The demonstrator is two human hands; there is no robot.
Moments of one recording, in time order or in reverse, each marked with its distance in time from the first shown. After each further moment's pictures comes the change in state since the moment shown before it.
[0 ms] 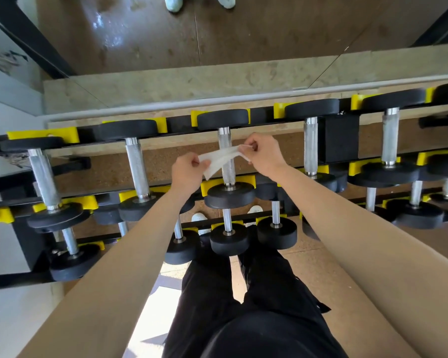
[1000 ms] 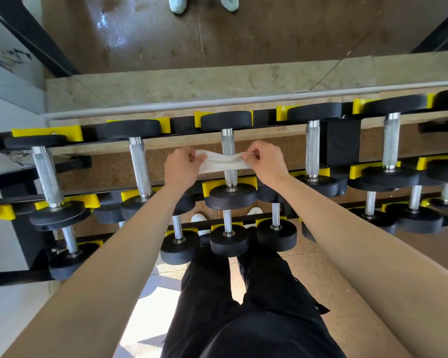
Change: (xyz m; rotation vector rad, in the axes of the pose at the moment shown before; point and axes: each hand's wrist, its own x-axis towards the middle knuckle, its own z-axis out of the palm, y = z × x) left_hand 0.003 0.007 -0.022 0.147 0.093 0.117; right_hand -0.013 0.008 0.008 -0.125 0.034 -0.071
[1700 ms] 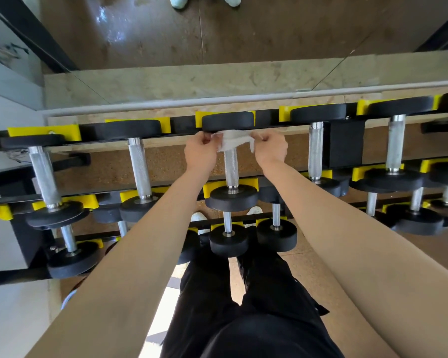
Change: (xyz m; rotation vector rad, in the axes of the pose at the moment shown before) left_hand 0.023 0.042 0.029 -0.559 0.038 -0.221; right_hand 0.039 -0.019 0.005 0.276 0.255 0.431
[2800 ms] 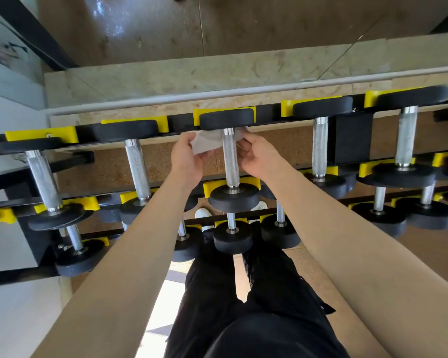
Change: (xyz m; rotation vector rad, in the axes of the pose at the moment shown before) left_hand 0.004 -0.003 -0.021 -0.885 -0.115 -0.365; right_hand 0.001 -0.003 0.023 1.028 -0.516 0.559
